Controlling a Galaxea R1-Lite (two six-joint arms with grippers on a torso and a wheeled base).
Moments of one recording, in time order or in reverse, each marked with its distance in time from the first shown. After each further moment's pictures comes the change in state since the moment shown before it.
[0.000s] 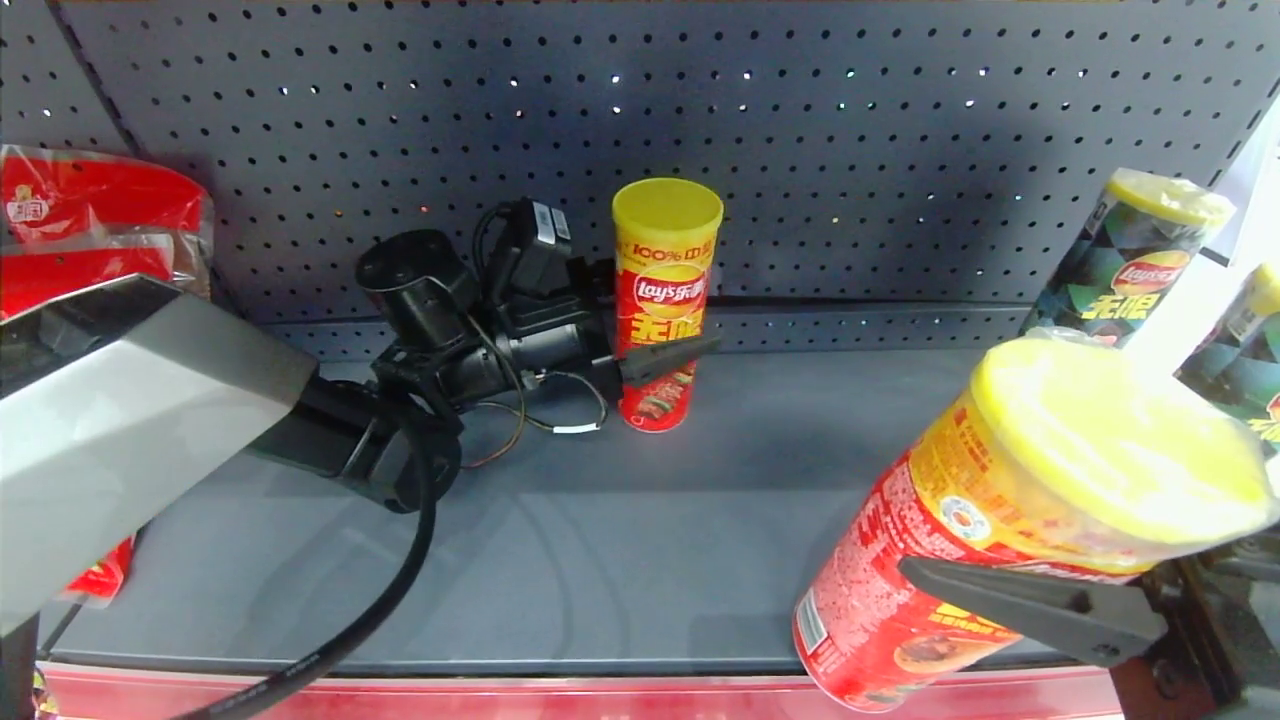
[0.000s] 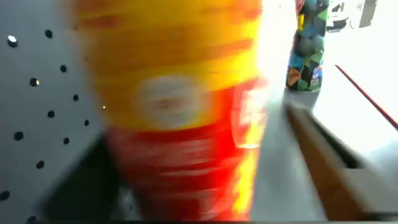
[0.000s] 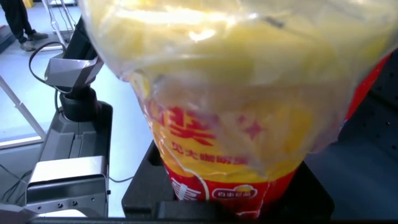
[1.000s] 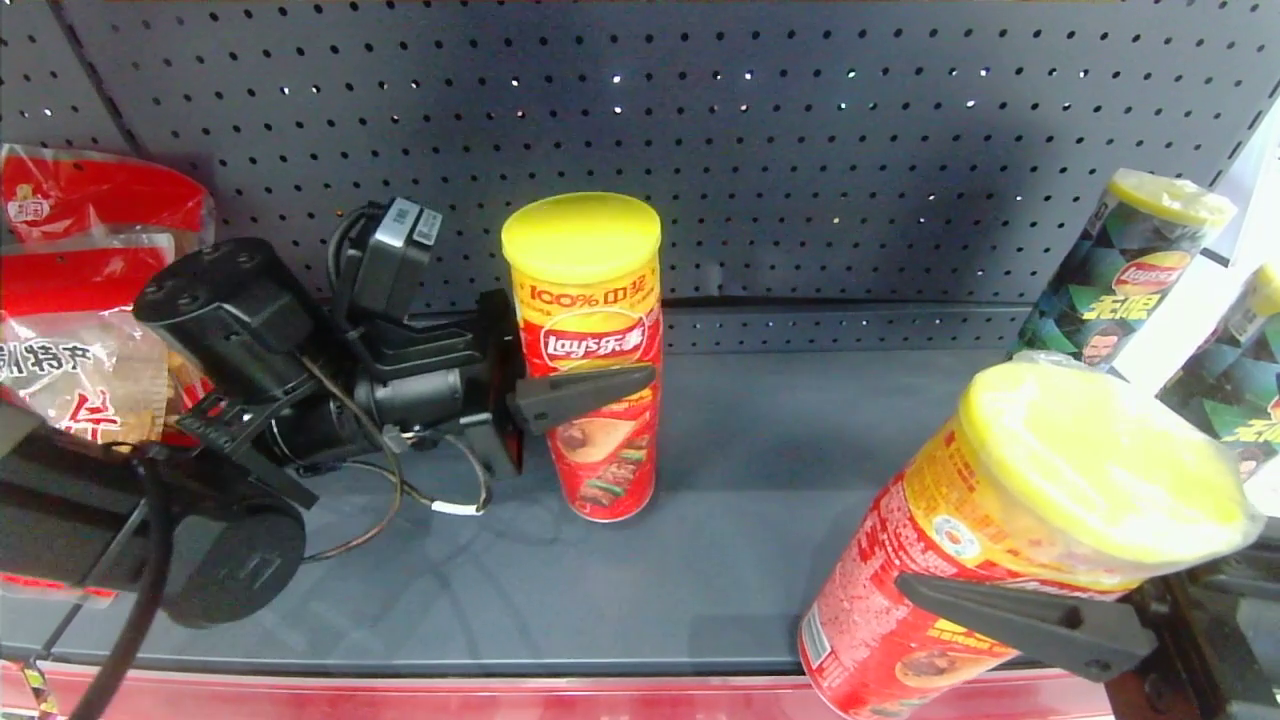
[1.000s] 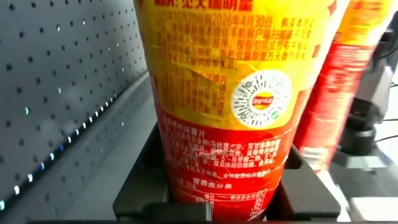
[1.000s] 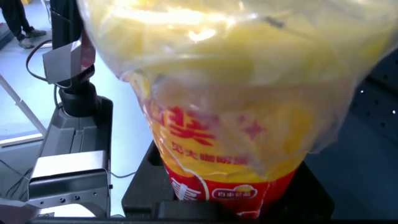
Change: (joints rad) left arm 0.018 -0.322 0.418 -0.061 -0.107 -0.152; right arm -0.003 -0.003 0.028 0.000 -0.010 0.000
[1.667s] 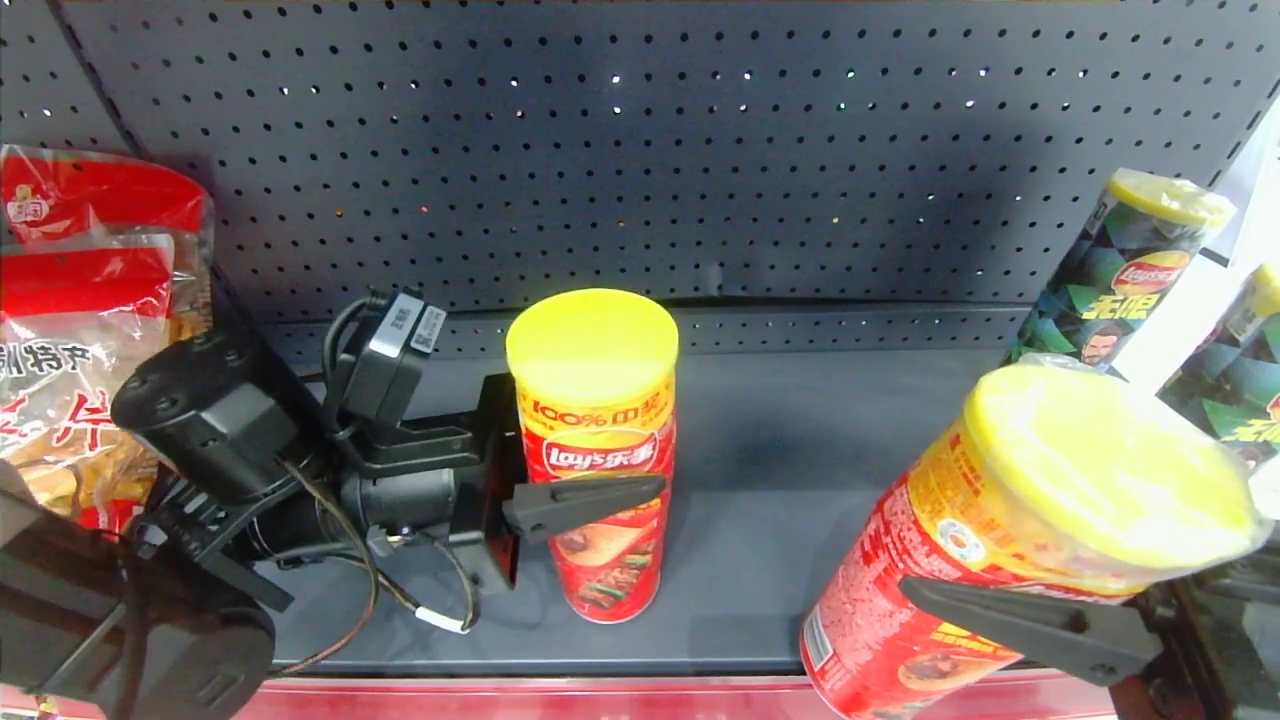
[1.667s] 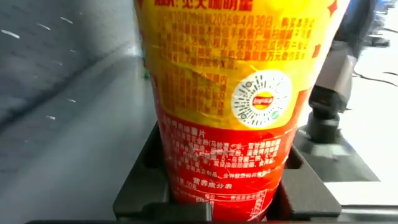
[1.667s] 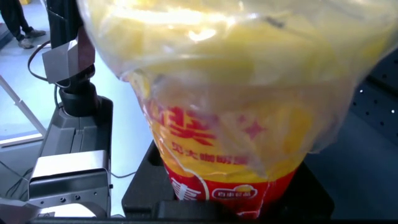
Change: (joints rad) left arm -0.069 -0.017 0.215 -0.127 0.021 0.004; right arm 0.001 -0.006 0.006 0.000 -0.002 0.000
